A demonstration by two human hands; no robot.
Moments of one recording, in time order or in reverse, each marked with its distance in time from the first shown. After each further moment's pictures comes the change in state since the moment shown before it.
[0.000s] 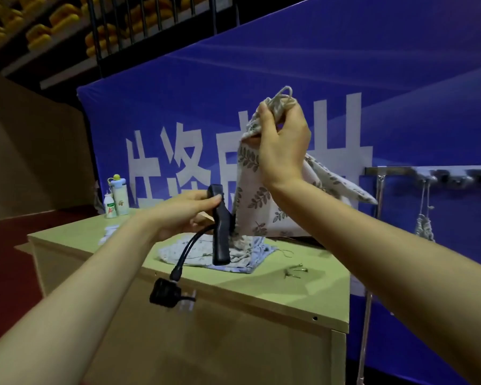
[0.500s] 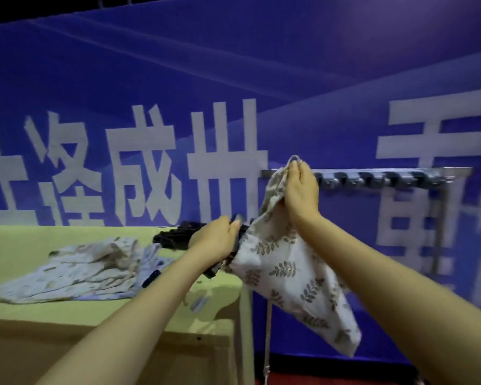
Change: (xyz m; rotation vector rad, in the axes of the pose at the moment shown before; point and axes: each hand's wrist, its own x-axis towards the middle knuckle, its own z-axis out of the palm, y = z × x) left_hand 0.123 0.027 0.231 0.709 0.120 0.185; right_hand 0.051 0.118 -0.213 -0.520 0.121 0.260
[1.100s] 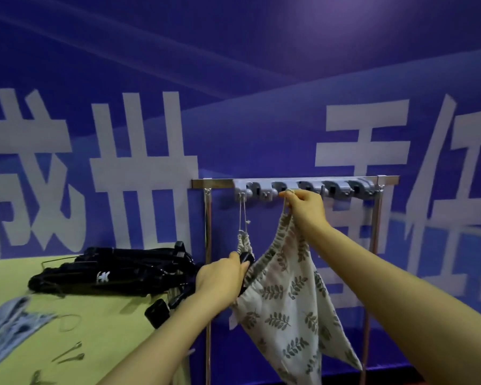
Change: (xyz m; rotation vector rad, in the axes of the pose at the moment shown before) left_hand 0.100 0.123 0.148 0.231 -0.081 0.319; right_hand 0.144 0.144 -0.111 -0.206 0.003 0.186
